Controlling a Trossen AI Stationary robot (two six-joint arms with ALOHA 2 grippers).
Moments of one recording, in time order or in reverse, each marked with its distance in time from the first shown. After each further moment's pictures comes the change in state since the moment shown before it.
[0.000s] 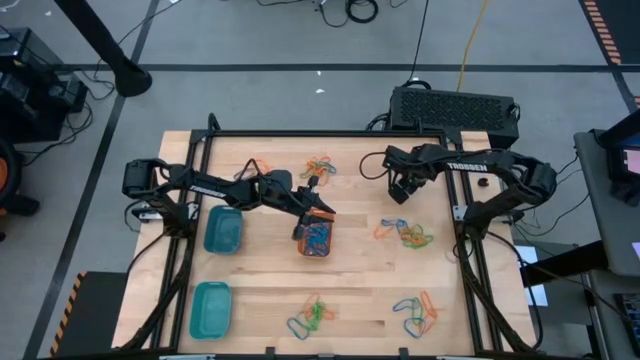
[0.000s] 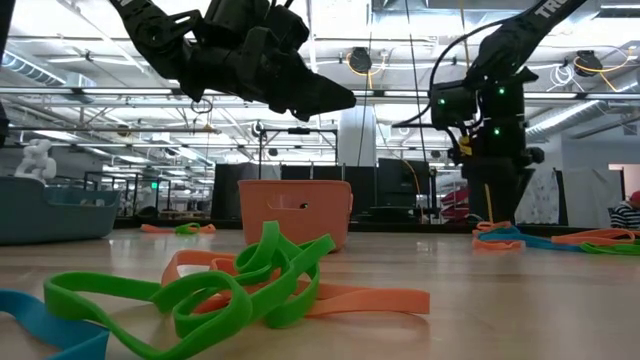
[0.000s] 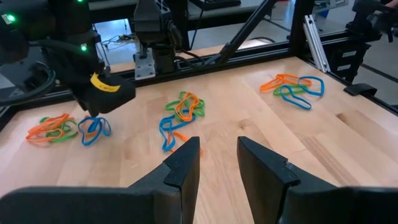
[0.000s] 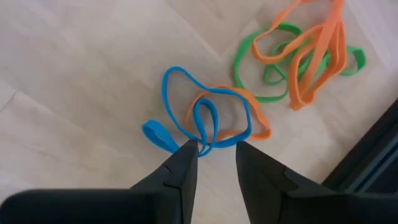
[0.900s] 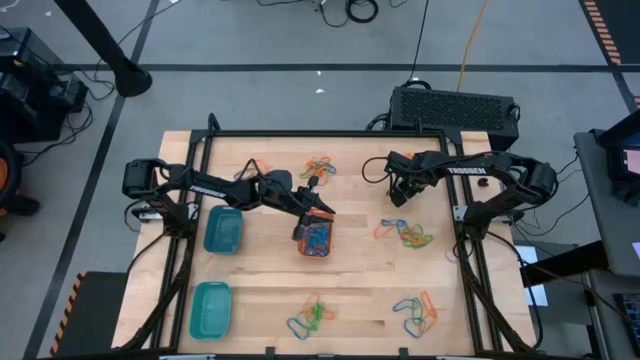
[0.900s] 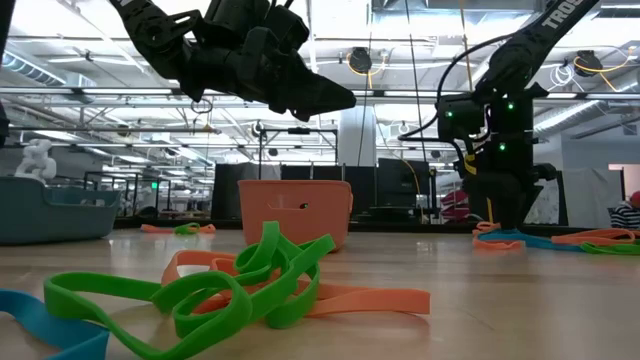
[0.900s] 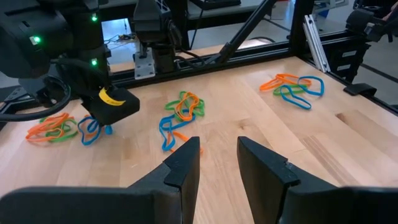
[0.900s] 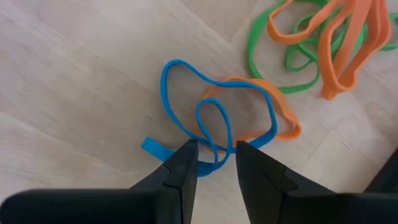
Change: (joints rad) left arm 0.000 0.000 0.000 -0.001 0.000 -0.001; right arm 0.000 0.000 -0.113 0.152 -0.021 0.086
